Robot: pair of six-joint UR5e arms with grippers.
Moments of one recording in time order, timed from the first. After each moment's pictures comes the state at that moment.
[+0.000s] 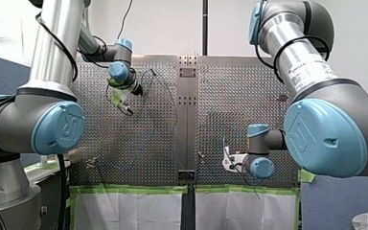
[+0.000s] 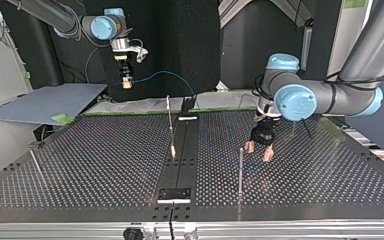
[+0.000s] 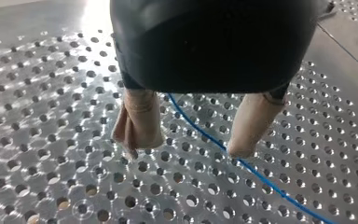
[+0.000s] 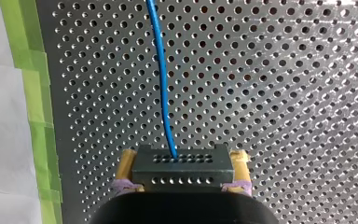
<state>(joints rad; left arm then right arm) -0.11 -1.78 -1.65 -3.04 -1.58 -2.59 1.95 -0.79 1.98 -1.08 1.52 1.55</state>
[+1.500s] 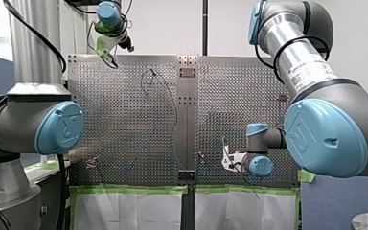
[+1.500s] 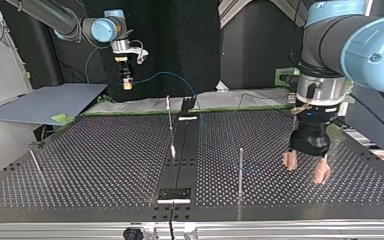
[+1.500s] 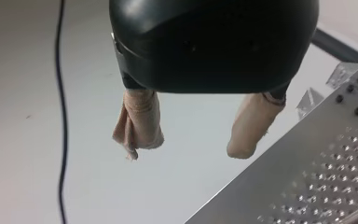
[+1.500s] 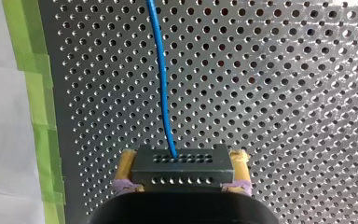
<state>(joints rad) -0.11 -1.48 -1.47 -3.39 -1.70 -2.42 1.95 -0.79 1.95 -1.04 1.52 1.55</state>
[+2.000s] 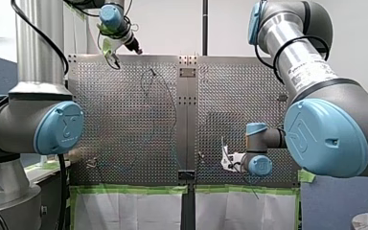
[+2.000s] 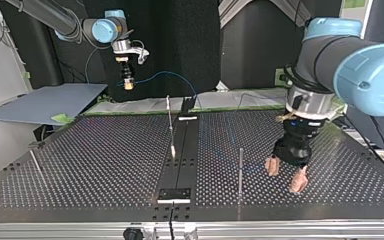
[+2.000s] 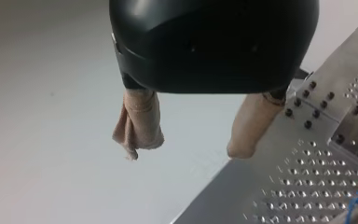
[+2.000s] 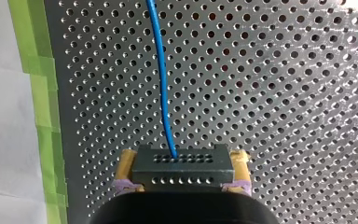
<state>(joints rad) -0.11 -1.54 -1.40 -3.41 -1.57 -2.28 1.96 -0.79 1.95 -1.02 1.52 1.55</state>
